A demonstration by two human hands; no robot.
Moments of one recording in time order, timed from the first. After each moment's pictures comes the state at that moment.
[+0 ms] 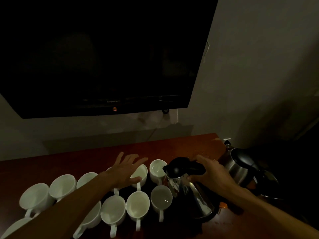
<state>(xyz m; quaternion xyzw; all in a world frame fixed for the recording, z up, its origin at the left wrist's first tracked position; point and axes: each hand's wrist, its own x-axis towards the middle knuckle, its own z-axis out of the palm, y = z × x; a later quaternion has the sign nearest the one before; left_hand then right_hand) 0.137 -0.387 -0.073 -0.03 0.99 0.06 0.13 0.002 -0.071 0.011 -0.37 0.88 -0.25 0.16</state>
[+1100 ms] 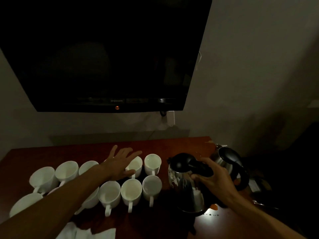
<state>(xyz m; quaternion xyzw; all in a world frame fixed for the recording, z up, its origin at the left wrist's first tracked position) 0.181 -0.348 -0.034 -0.08 0.99 0.03 0.10 0.042 0.003 0.013 -0.32 0.85 -0.40 0.10</state>
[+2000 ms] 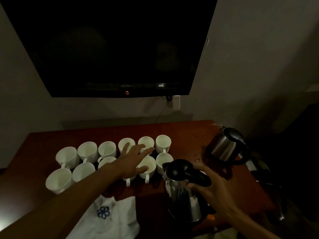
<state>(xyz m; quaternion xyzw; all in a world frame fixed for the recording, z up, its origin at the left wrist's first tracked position) 0.259 -0.311 -0.025 -0.03 0.99 0.10 0.09 0.171 0.011 -0.017 -0.28 0.84 -0.44 0.15</state>
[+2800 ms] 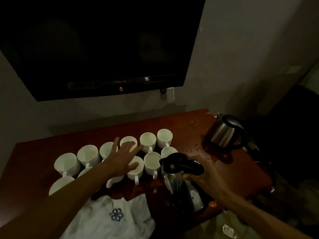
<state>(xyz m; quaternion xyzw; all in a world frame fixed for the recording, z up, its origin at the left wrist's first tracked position) 0.270 -0.380 -0.058 -0.02 1.00 0.00 0.09 0.197 -0.040 -0.024 -0.25 0.89 -0.37 0.13</state>
